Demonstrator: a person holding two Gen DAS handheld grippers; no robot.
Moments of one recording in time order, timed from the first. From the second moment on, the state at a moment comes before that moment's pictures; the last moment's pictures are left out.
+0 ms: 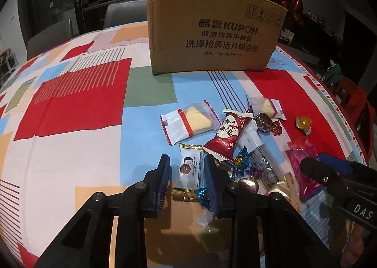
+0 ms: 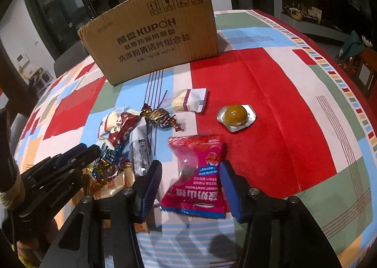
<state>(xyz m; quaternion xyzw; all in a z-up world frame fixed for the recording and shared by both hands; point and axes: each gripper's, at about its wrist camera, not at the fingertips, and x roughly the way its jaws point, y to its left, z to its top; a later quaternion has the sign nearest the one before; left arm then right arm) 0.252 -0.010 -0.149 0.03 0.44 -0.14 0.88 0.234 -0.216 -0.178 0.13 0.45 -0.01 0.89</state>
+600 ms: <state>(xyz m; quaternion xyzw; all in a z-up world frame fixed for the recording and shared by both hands) 0.245 -0.007 -0.145 0.02 0.45 -0.14 0.88 0.233 -0.214 -0.173 0.11 0.44 0.00 0.89</state>
